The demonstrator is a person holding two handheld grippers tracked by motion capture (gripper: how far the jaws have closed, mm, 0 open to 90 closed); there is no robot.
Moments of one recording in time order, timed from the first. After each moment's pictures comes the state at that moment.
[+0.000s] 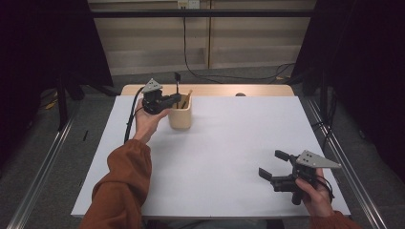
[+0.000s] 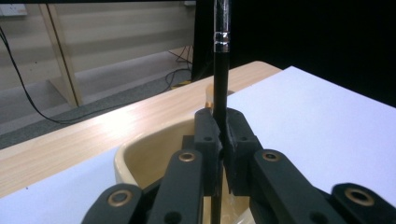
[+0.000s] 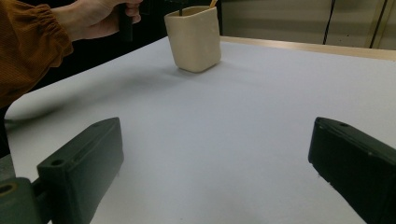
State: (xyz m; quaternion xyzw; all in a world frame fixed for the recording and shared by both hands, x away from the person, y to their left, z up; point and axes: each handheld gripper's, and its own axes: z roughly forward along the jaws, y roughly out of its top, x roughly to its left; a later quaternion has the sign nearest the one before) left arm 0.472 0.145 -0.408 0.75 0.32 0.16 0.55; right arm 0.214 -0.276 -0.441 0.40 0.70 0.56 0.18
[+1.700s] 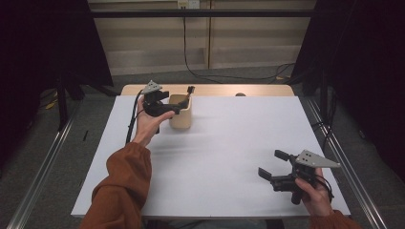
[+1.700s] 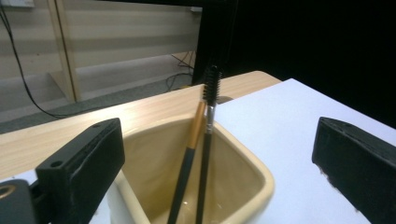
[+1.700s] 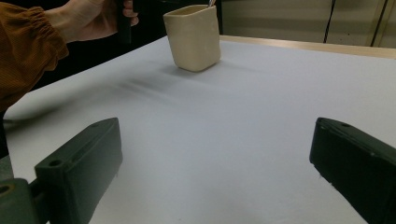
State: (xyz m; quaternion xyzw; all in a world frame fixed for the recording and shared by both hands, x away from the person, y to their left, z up) left arm 0.466 0.141 -0.409 0.73 0.35 0.14 0.56; right arm 0.217 -0.277 -0.443 0.40 0.70 0.56 0.18
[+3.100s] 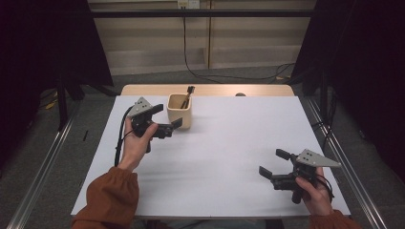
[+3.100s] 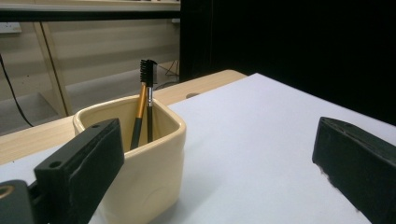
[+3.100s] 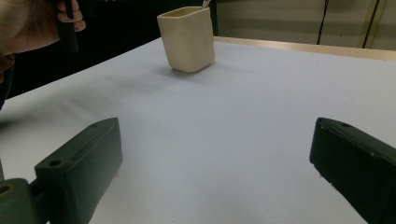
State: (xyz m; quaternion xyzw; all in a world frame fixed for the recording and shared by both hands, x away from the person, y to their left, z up) left arm 0.380 0.163 -0.392 0.73 0.31 0.16 0.59; right arm 0.218 -0.278 -0.443 0.41 0.70 0.56 0.19
